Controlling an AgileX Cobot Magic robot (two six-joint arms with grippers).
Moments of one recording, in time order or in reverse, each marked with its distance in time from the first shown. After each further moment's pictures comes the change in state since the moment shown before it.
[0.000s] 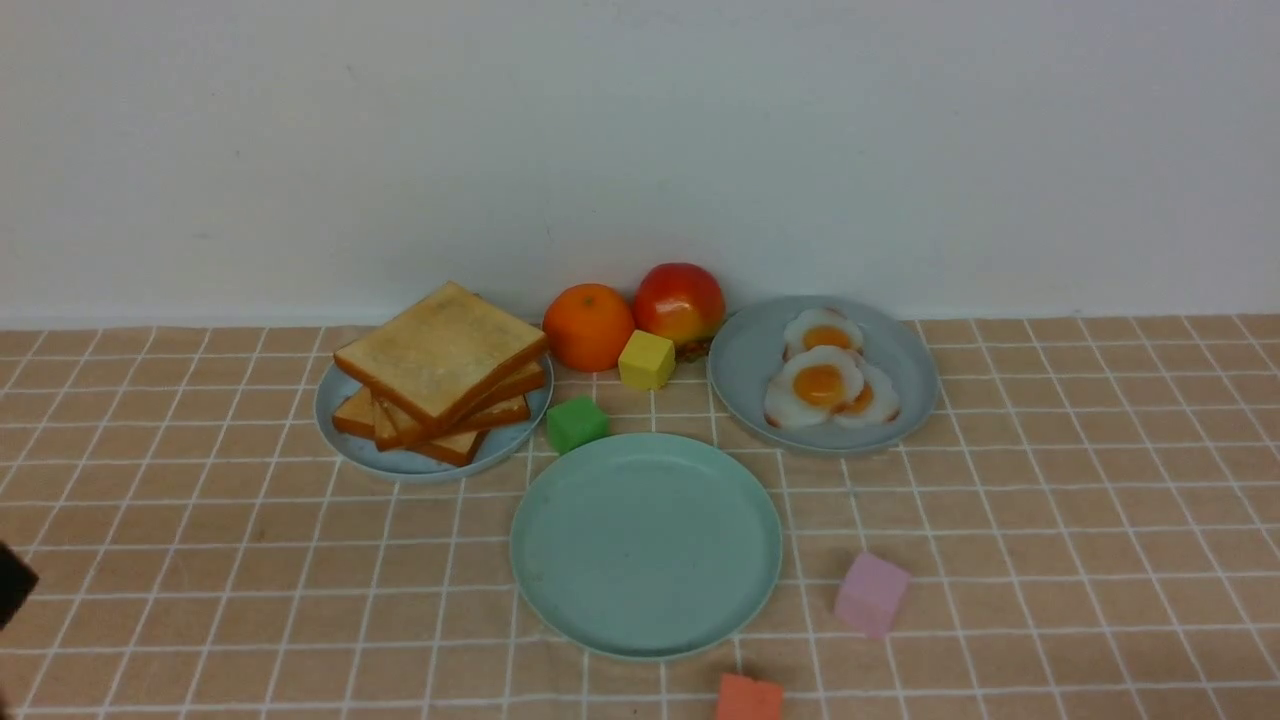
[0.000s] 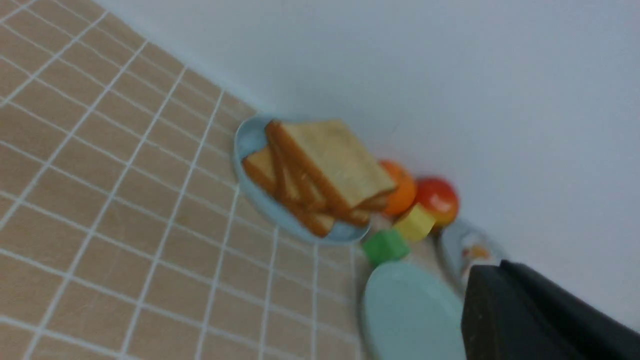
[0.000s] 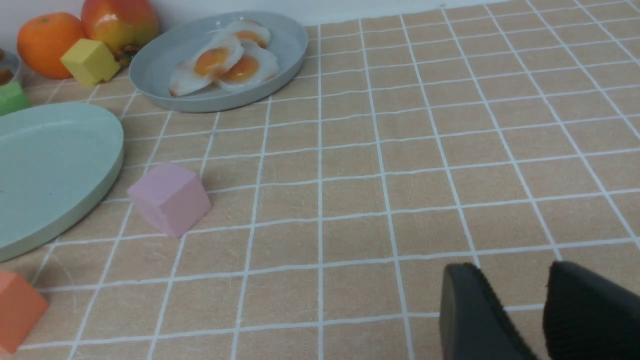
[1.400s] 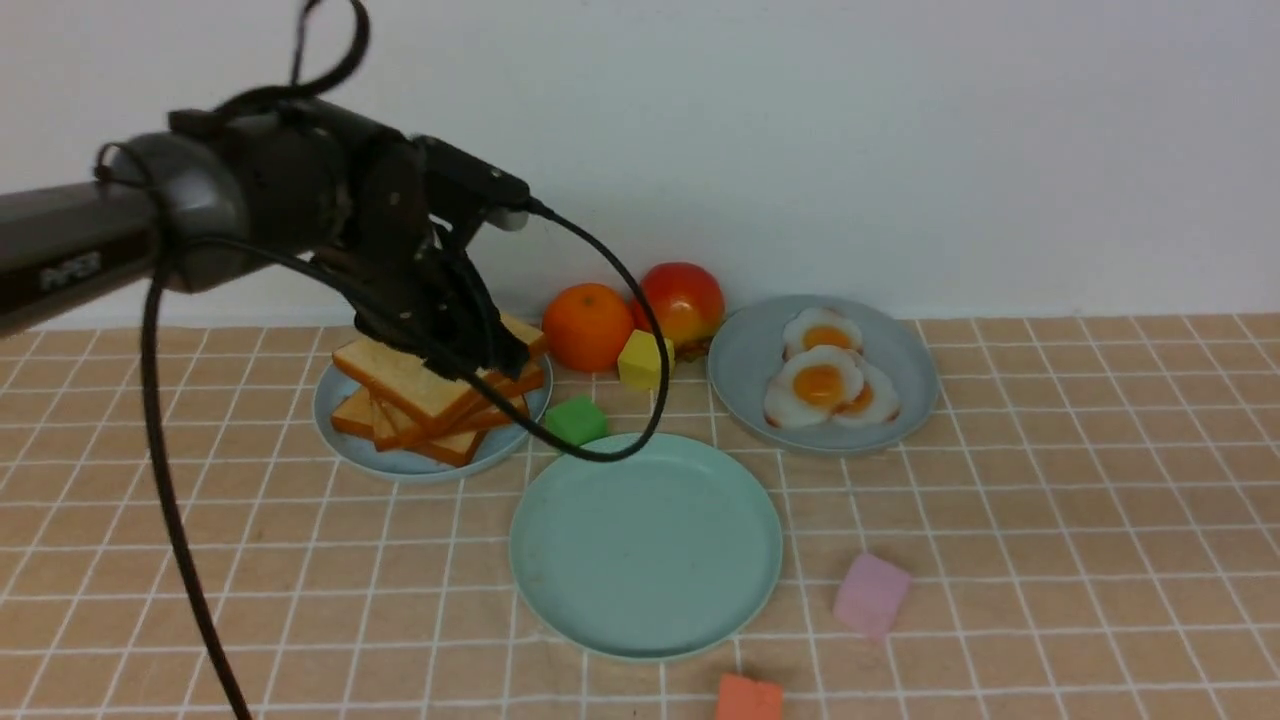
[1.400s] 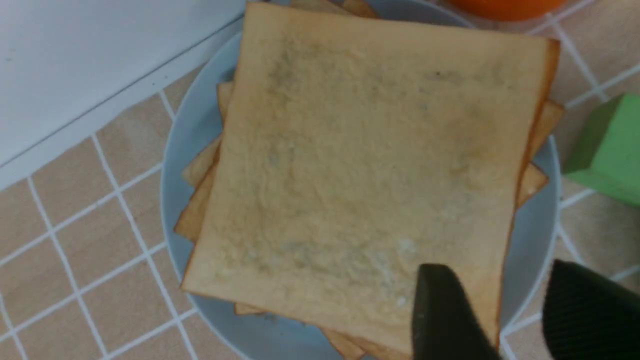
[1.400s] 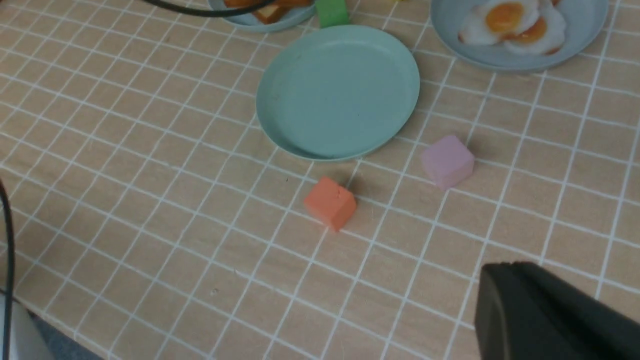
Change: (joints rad) right arm 0.171 0.621 -0.928 0.319 0.713 -0.259; left arm -0.284 1.592 -1.192 0.486 0.339 0.406
